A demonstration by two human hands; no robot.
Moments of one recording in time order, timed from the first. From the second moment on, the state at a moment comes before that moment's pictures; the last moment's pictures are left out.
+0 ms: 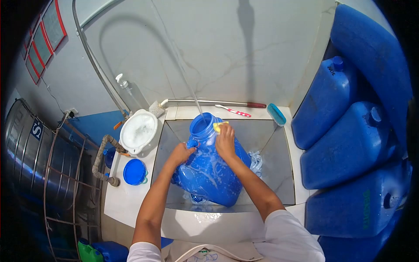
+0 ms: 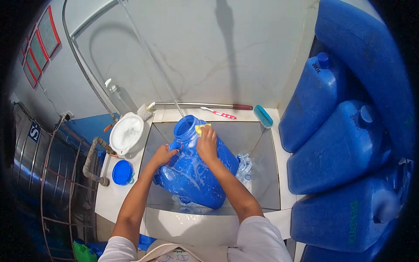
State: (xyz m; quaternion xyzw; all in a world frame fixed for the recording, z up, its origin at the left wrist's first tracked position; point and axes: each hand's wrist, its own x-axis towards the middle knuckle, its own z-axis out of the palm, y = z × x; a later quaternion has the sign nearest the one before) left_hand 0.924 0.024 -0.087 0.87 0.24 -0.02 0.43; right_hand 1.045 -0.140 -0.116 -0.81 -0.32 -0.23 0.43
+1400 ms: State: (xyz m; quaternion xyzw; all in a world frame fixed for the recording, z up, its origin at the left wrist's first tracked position) left_hand 0.631 -0.123 0.049 0.96 -0.26 0.12 0.06; right_hand 0.907 -0.225 -0.083 -0.92 -0.39 0.04 0.10
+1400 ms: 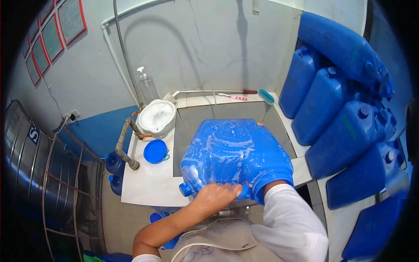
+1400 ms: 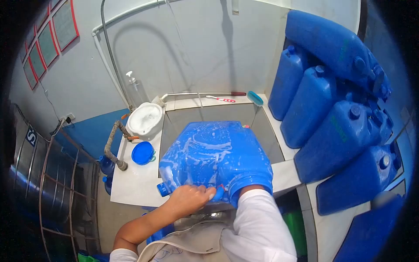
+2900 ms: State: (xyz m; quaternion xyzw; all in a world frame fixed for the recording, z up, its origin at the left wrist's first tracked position) left_hand 0.647 -0.150 -0.028 0.96 -0.17 0.21 0.07; right_hand 0.852 -0.264 -0.141 -0.56 -0.03 0.30 0.77
